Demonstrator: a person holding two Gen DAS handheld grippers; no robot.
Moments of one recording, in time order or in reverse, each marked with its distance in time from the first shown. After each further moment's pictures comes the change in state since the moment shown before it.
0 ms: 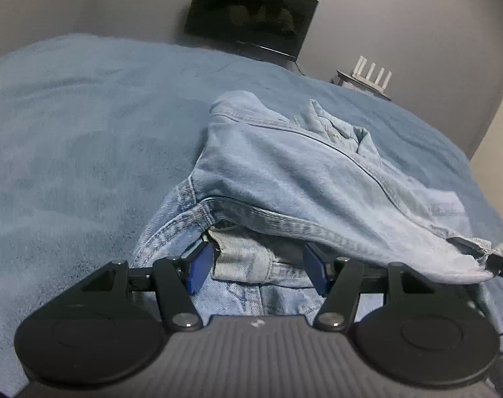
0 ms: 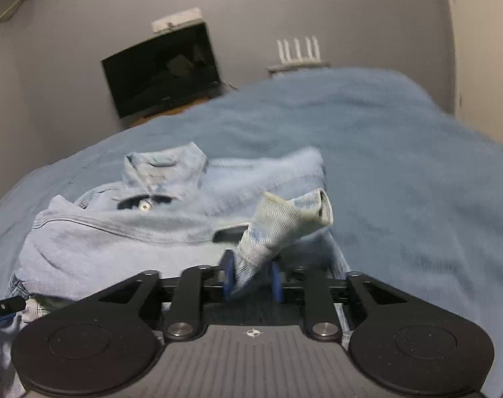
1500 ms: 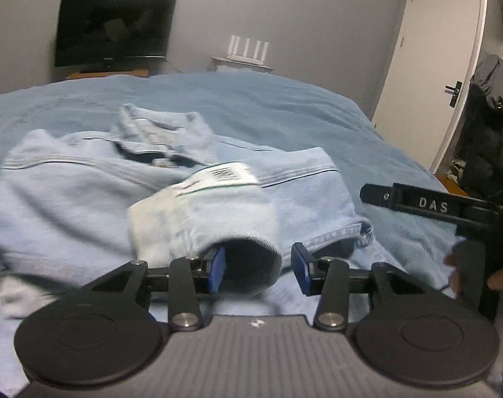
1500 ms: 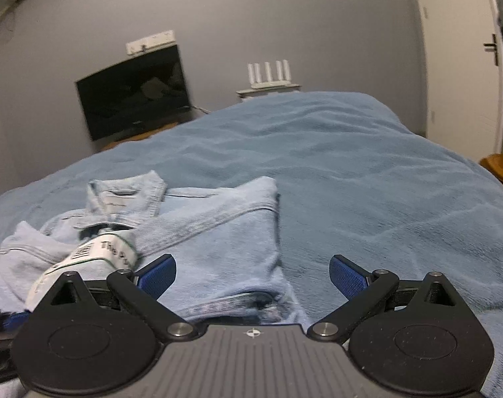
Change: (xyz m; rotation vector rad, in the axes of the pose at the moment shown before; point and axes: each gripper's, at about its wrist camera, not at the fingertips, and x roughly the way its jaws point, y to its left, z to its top) left arm 0.011 -0.155 -0.017 0.294 0.023 -0.274; right arm 0.006 -0.020 0.015 -0.057 -0.101 -0.057
